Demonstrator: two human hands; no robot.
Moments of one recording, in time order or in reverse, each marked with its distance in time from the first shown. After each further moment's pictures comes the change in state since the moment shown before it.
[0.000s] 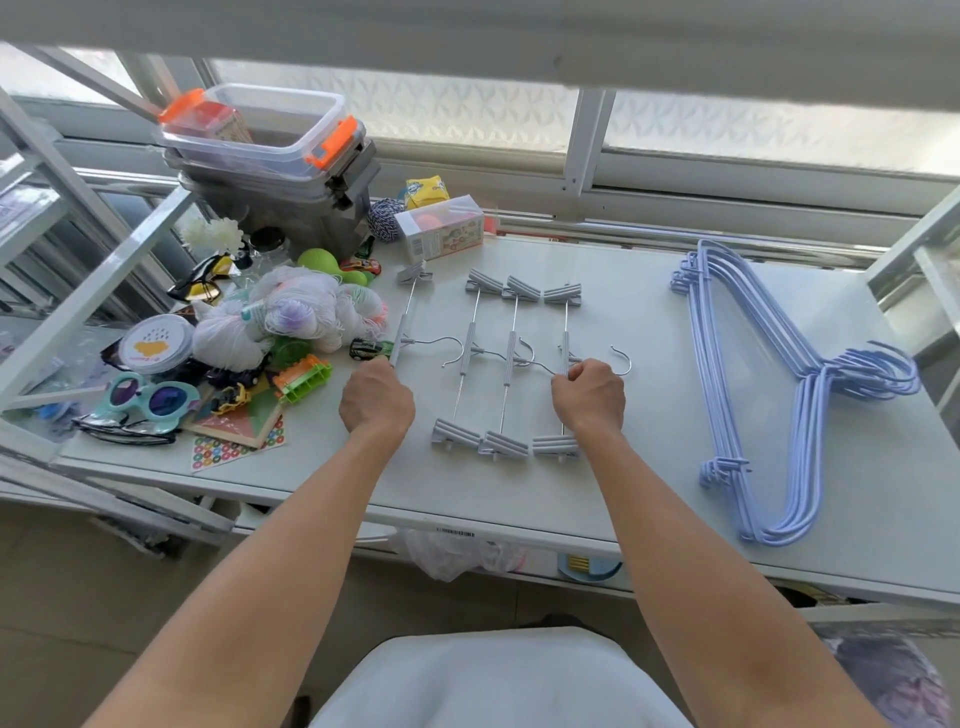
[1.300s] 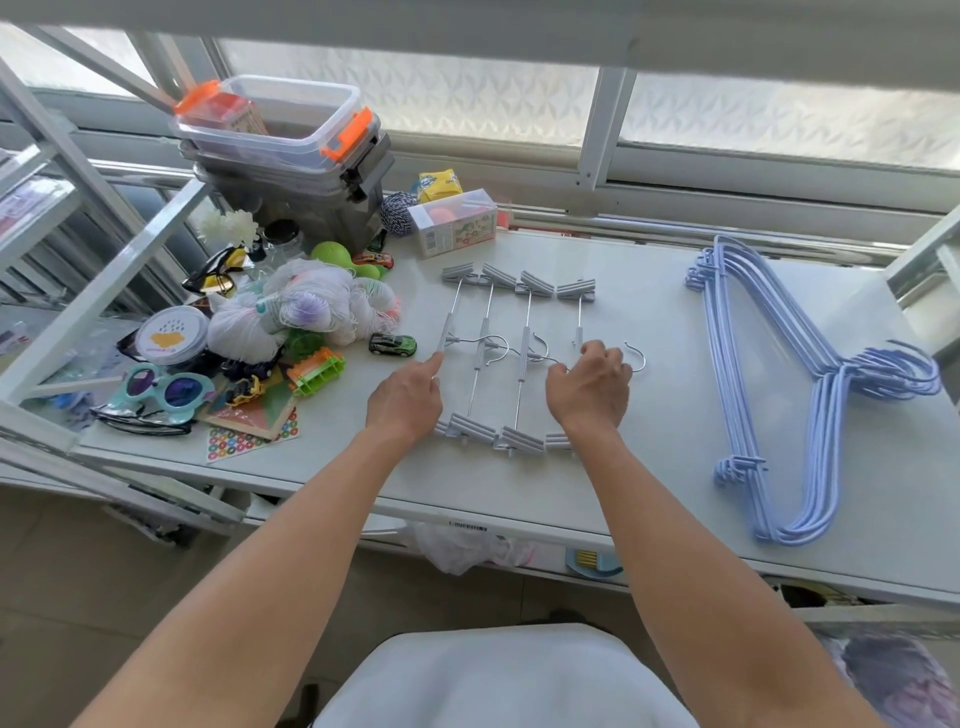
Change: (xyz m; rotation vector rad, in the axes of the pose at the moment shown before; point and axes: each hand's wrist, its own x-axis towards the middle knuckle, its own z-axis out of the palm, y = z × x) left_hand -0.004 -0.009 0.007 0.031 -0.166 0.379; right_hand -0.011 -0.013 0.015 -0.201 0.179 -0.170
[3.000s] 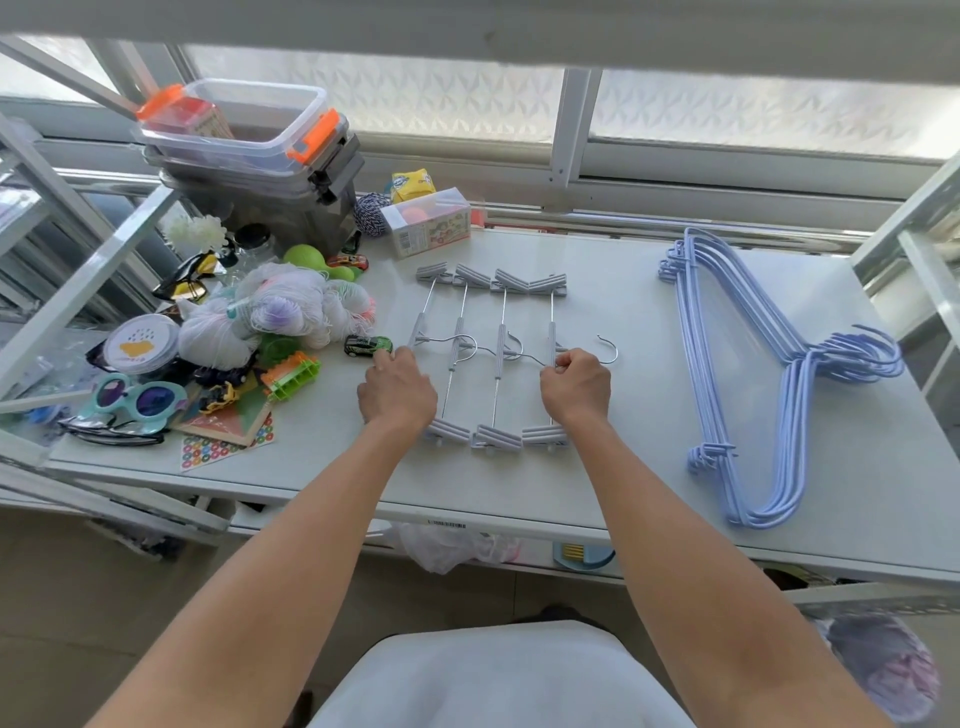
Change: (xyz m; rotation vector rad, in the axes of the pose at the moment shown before) left_hand 0.006 0.033 0.003 0.058 0.071 -0.224; right_hand 0.010 0.022 -0.006 0.271 -0.145 0.098
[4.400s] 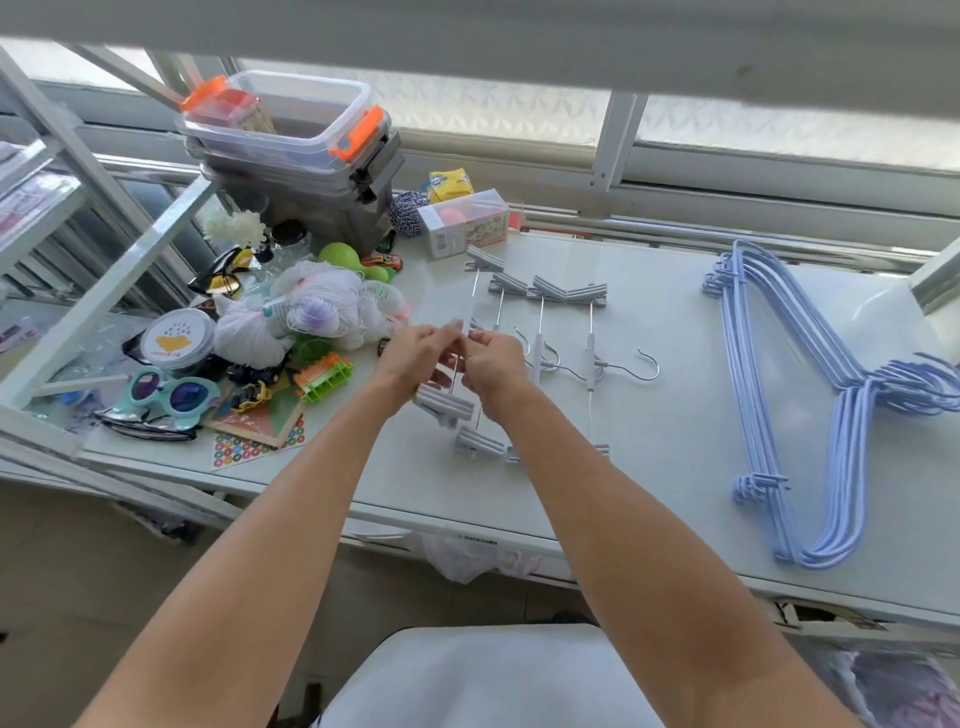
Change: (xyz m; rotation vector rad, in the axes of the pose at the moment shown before) left_hand 0.030 -0.015 -0.051 -0.957 -0.362 0.060; right_hand -0.032 -0.114 0.075 0.703 -0.493 0.166
